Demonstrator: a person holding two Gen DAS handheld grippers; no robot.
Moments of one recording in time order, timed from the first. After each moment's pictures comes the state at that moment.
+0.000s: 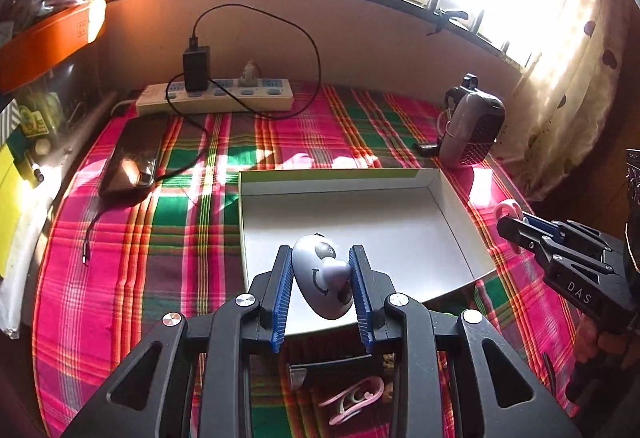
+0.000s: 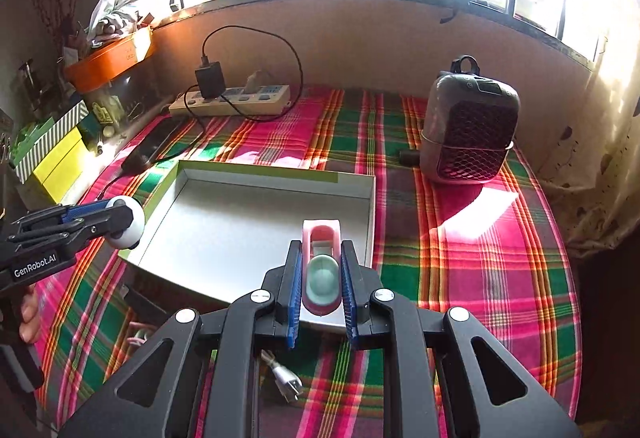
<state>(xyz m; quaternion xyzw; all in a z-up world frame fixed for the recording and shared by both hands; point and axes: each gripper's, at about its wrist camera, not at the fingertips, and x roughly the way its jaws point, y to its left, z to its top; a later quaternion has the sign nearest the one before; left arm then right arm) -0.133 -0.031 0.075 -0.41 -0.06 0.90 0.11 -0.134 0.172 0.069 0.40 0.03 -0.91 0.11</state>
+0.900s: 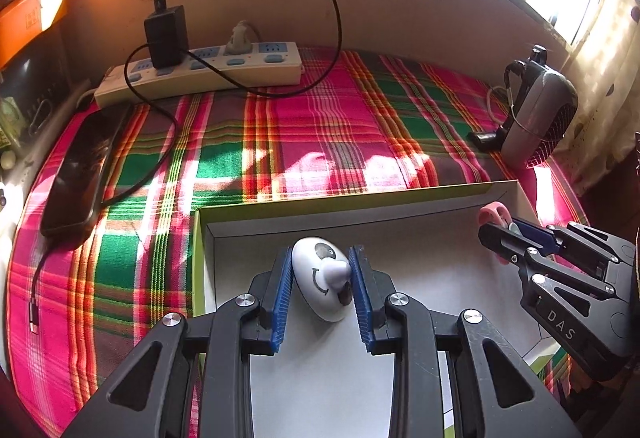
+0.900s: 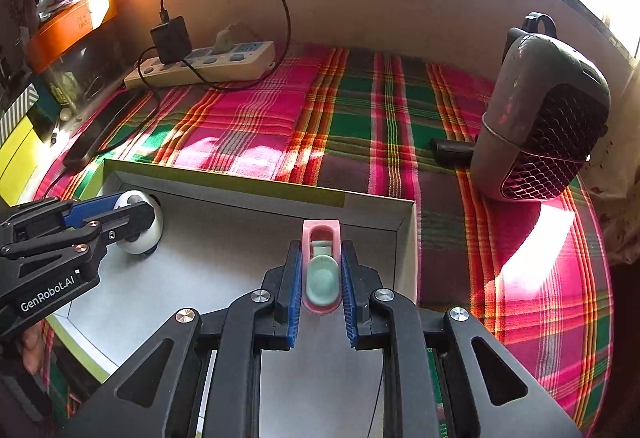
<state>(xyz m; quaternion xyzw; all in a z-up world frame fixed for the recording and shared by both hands) -0.228 -0.005 0.019 -0.46 -0.04 0.89 0.08 -0.233 0.156 0.005 0.45 0.05 -0.89 0.10</state>
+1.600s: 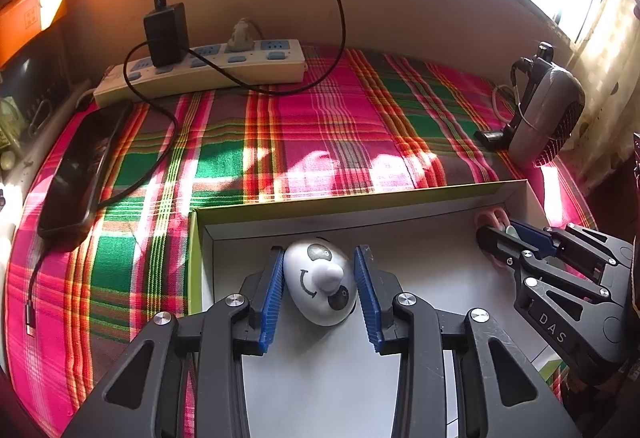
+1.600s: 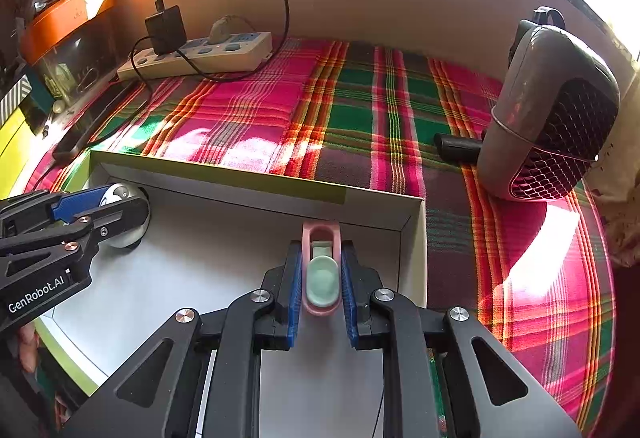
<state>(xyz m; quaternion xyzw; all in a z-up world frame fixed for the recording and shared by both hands) -0.231 -0.004 0.011 -0.46 -0.03 0.89 0.08 -0.239 0.151 -0.007 0.45 0.06 -0.89 0.09</state>
